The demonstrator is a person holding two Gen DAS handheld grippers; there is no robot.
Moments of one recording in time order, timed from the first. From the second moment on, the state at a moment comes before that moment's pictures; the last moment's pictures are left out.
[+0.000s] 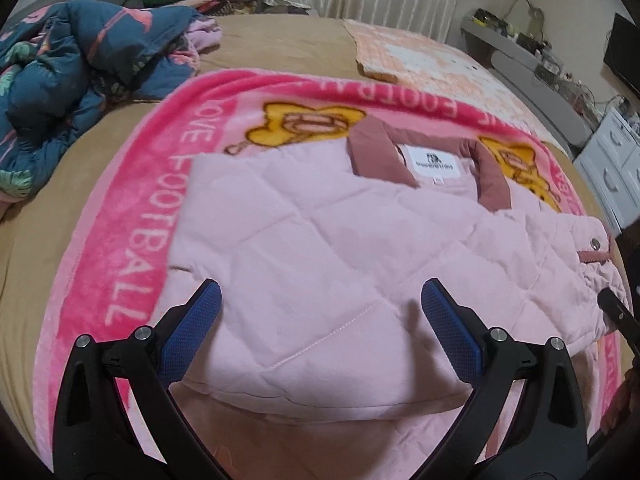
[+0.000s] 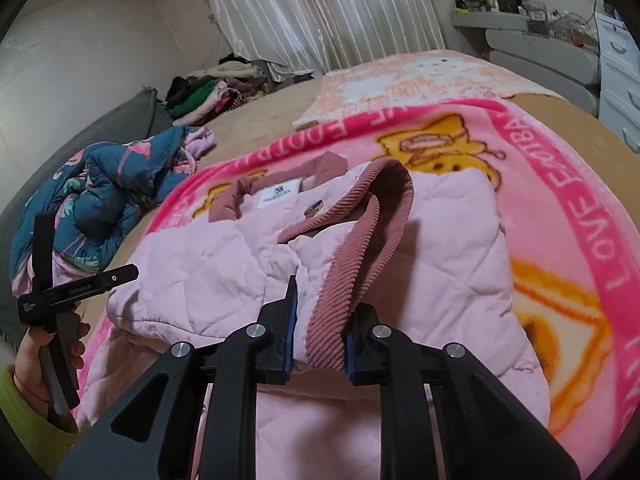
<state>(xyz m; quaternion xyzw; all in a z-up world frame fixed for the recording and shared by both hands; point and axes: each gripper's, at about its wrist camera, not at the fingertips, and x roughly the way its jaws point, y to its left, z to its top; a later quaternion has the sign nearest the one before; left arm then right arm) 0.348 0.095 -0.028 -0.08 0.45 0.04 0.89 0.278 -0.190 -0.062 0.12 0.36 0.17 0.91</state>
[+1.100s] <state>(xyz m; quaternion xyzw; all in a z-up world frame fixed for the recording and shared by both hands) 0.356 0.097 -0.086 -0.06 0.48 0.01 0.87 0.324 -0.057 -0.111 -0.11 0.45 0.17 0.87</state>
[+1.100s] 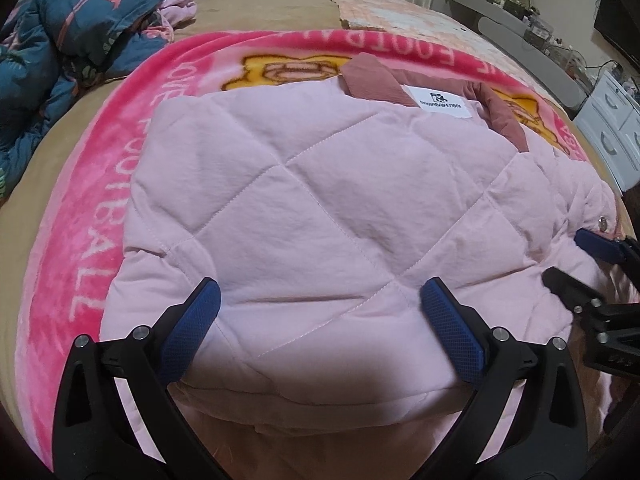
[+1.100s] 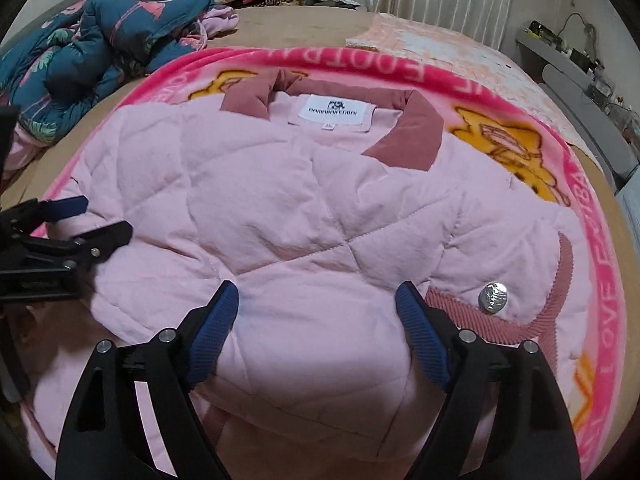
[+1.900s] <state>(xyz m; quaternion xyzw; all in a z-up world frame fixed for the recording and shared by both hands) 0.295 0.083 -0.014 -0.07 0.47 -0.02 0.88 0.248 -0.119 -0.033 0.02 0.41 0.15 0.90</state>
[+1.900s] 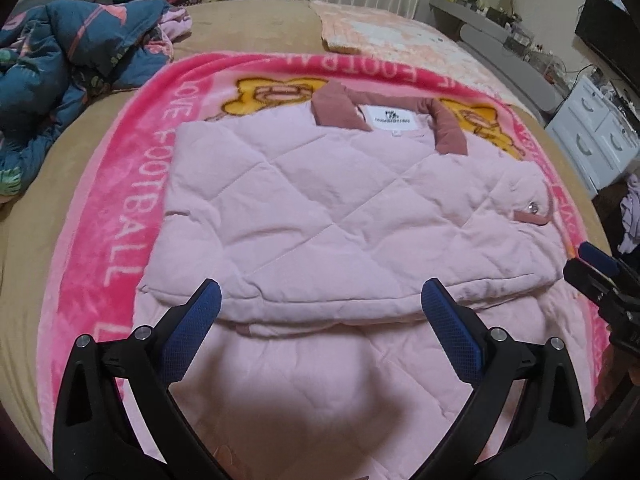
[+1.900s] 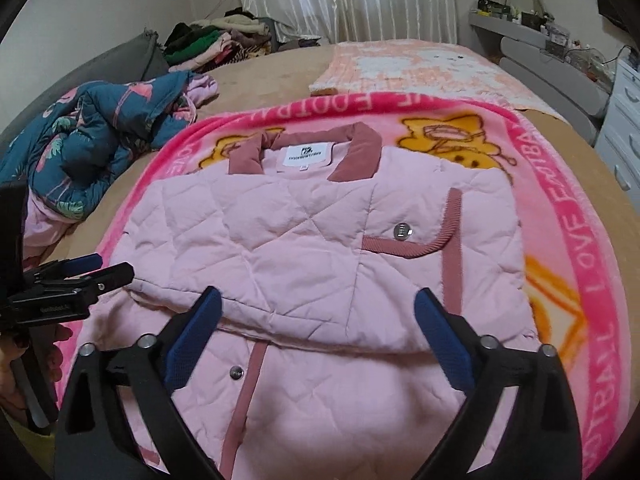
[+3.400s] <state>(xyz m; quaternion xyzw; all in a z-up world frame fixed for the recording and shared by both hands) 0.150 0.073 0.075 -0.07 0.37 -0.03 0.93 0.093 -0.165 0.063 0.04 0.30 0.16 0.94</state>
